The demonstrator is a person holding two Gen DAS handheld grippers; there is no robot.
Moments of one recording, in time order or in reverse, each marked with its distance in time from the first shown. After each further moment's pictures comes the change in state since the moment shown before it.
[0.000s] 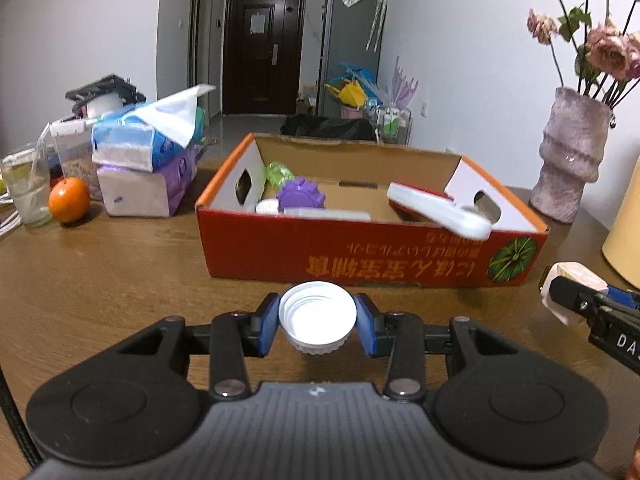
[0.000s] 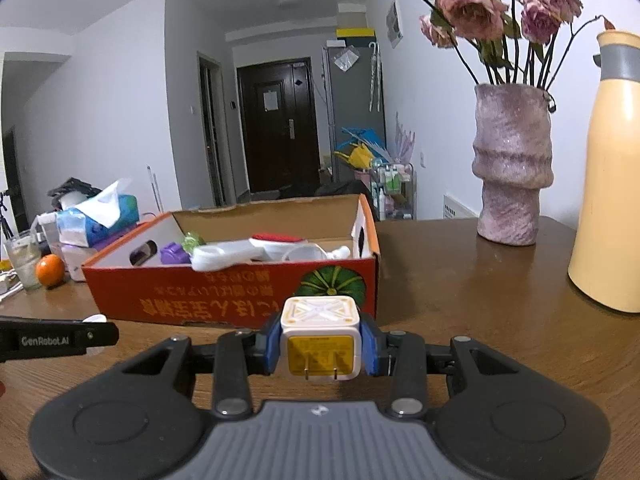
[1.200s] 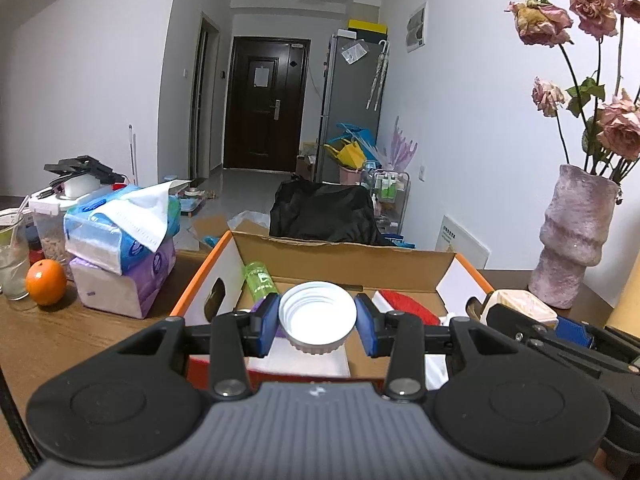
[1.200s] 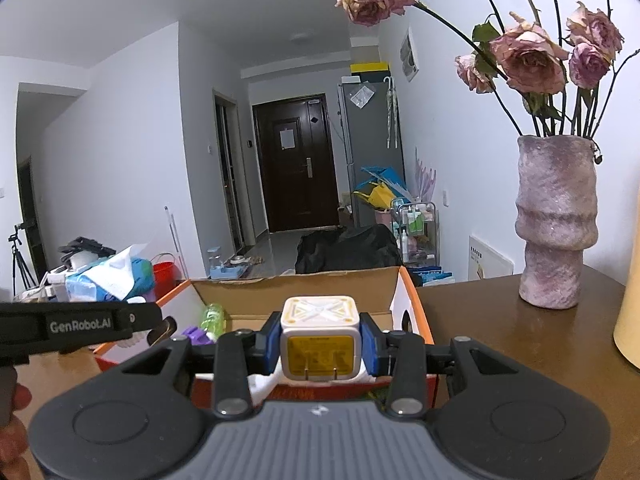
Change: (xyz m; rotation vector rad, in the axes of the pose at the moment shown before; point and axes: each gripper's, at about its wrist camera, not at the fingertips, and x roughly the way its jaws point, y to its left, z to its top) left arm 0.027 -0.024 0.069 -0.029 -0.174 0.000; right arm 0.047 0.022 0.059 0.018 -0.114 0.055
